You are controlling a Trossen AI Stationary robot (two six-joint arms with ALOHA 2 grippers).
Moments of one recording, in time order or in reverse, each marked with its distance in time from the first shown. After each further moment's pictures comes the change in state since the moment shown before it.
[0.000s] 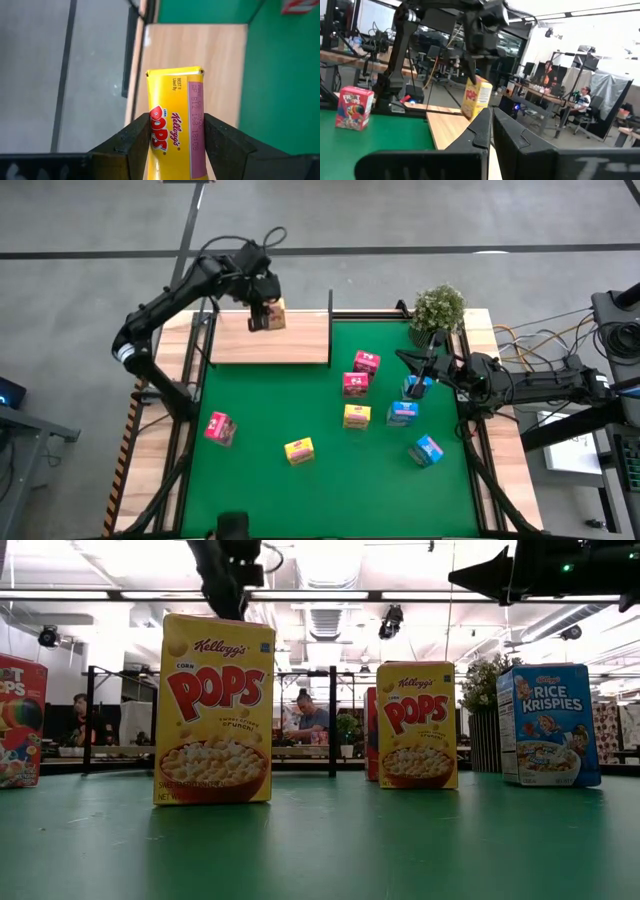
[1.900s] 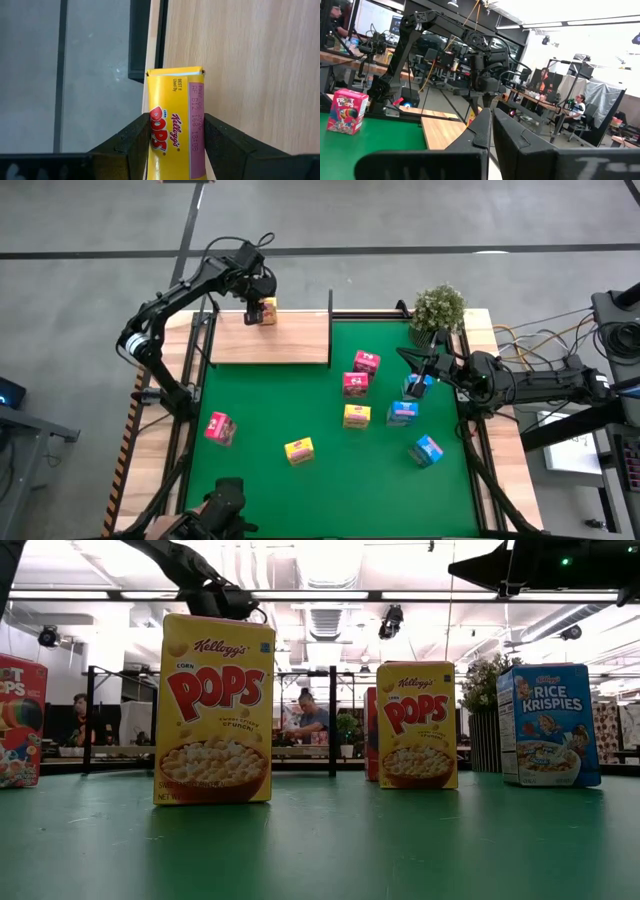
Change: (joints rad) left arm 0.211 0.078 -0.220 0.234 0.037 0.228; right arm 0.000 0.001 0.023 0.006 -0.001 -0.037
